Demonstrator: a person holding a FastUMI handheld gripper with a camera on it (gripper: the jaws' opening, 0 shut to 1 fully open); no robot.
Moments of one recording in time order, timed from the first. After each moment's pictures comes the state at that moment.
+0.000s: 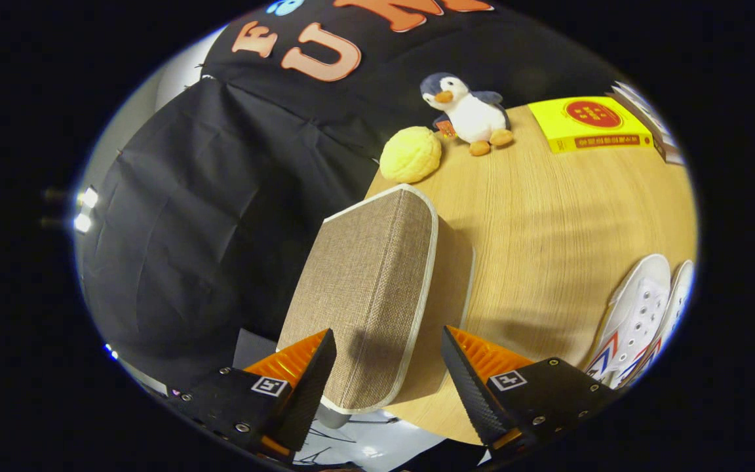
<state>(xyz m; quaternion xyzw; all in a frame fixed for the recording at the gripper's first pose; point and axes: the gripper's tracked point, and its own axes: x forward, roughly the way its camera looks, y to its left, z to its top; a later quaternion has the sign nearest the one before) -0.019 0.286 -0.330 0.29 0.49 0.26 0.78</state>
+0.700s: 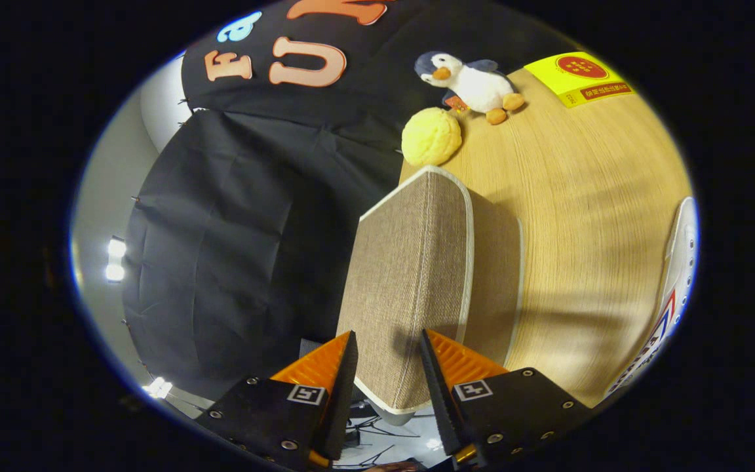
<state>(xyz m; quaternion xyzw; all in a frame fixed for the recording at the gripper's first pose) -0.022 0.308 -0.309 0.37 0.48 0.29 0.74</state>
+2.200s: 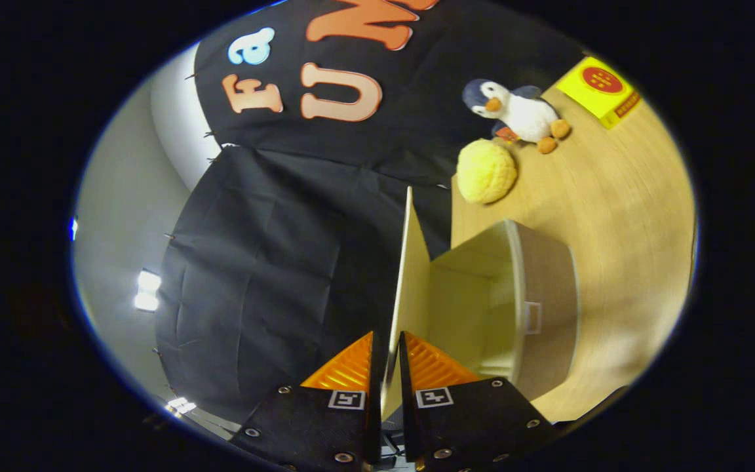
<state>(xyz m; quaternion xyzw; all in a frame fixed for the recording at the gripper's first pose) 0.030 0.382 -0.175 0.46 0.39 0.33 0.73</state>
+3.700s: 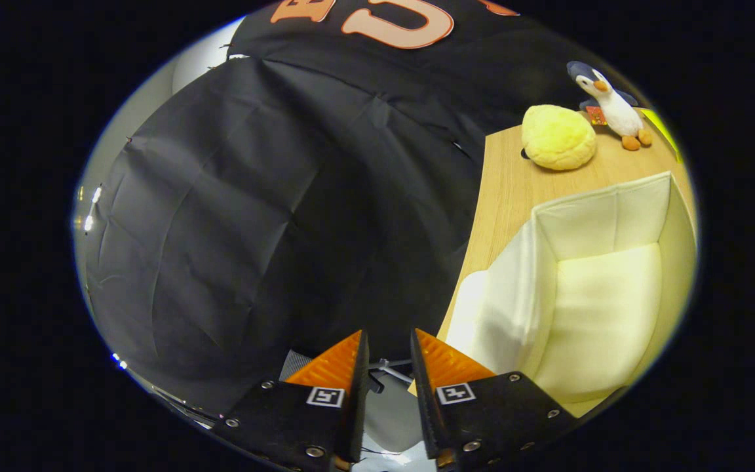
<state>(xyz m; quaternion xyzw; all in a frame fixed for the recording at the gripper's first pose) 0.015 0.599 -0.221 0.29 0.45 0.33 0.78</state>
